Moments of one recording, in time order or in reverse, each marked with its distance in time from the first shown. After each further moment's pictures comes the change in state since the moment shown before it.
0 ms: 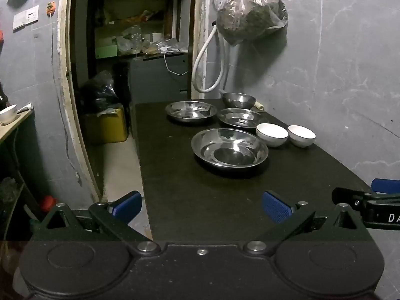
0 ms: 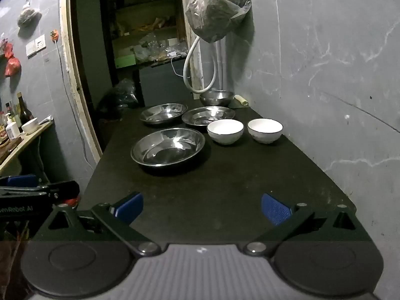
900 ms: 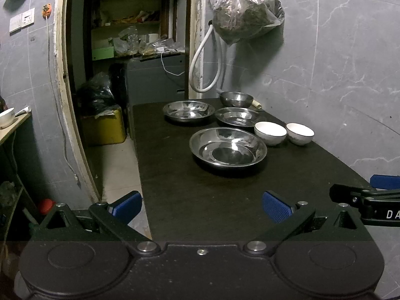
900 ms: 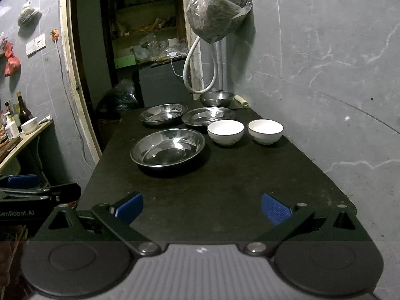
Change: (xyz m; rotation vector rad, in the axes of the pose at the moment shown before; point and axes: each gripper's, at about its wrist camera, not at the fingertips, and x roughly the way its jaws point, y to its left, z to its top) left arm 0.001 -0.008 -0.002 0.009 -0.005 0.002; right arm 0.002 0.004 0.001 0.000 -0.003 -0.002
